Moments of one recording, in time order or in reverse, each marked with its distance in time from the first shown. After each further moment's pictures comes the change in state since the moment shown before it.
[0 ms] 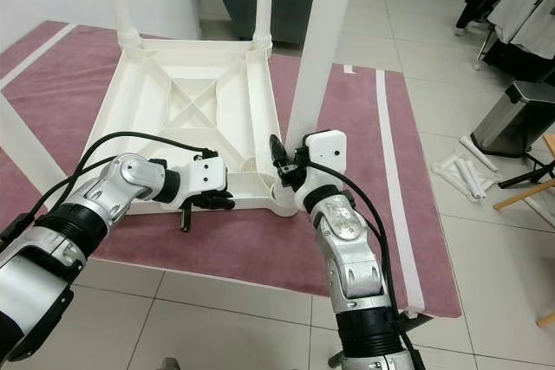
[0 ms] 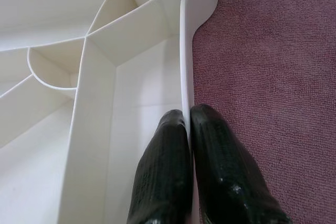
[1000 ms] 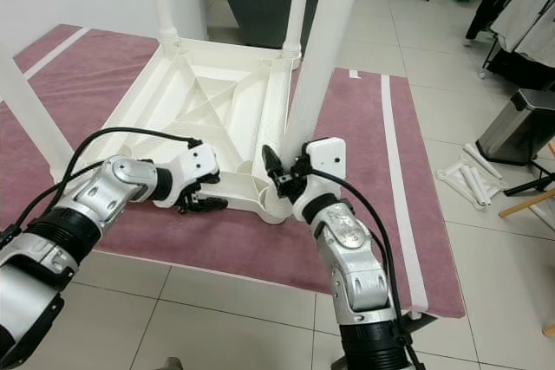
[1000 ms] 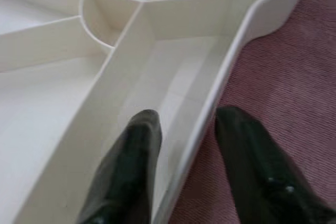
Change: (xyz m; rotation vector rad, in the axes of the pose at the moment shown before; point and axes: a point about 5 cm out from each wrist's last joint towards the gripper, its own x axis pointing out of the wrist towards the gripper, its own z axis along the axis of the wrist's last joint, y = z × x) left arm -0.007 0.001 -0.012 -0.221 0.045 0.116; right arm -0.013 0.010 0.002 0.077 0.049 0.116
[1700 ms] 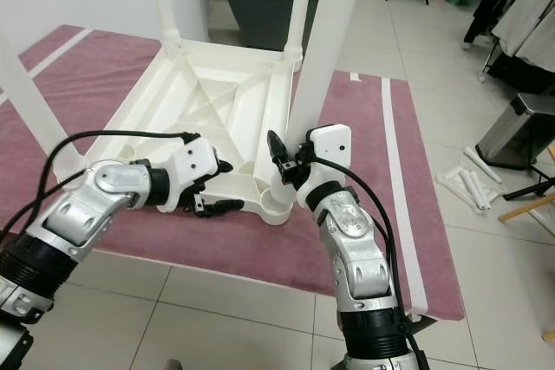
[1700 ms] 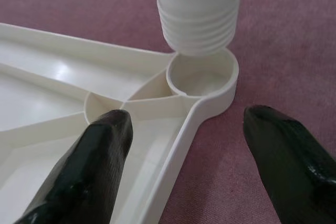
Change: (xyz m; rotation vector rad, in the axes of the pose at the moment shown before) left arm -0.016 -0.023 0.036 0.055 -0.180 0.026; right arm 0.010 -0.009 0.014 -0.048 -0.055 -0.024
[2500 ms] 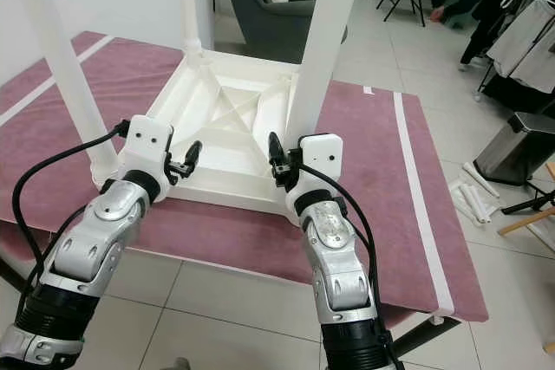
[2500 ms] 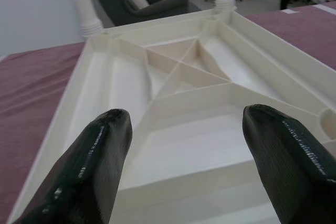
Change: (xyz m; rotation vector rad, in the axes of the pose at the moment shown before) left arm -0.027 0.000 -0.002 -0.357 -0.152 0.910; right arm -0.004 0.011 -0.006 -0.015 -0.019 -0.171
